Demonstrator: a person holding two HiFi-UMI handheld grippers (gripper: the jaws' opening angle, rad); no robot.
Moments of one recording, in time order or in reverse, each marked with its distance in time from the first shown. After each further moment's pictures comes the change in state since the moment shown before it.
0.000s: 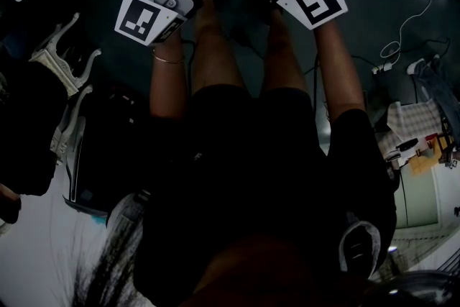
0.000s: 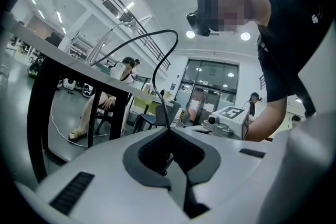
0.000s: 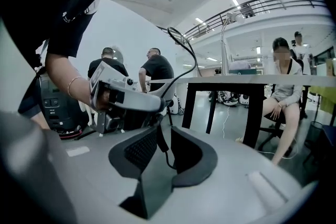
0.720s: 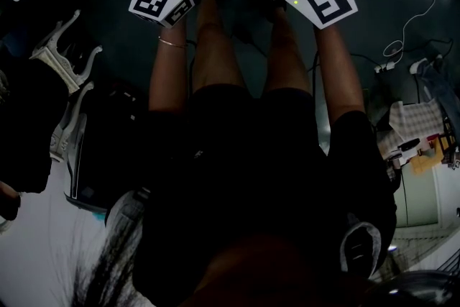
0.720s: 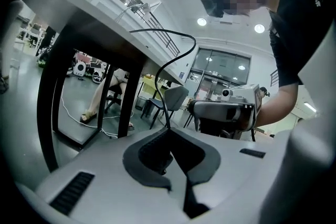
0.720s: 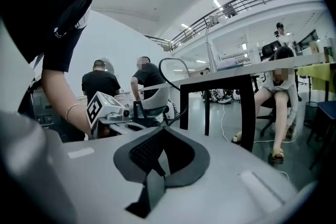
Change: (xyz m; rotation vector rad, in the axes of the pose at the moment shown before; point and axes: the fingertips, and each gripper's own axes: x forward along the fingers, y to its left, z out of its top) left arm 0.001 0.028 -0.068 -0.082 0.131 0.099; right arm -0.006 -0.008 0.009 0.147 -0.110 -0.057
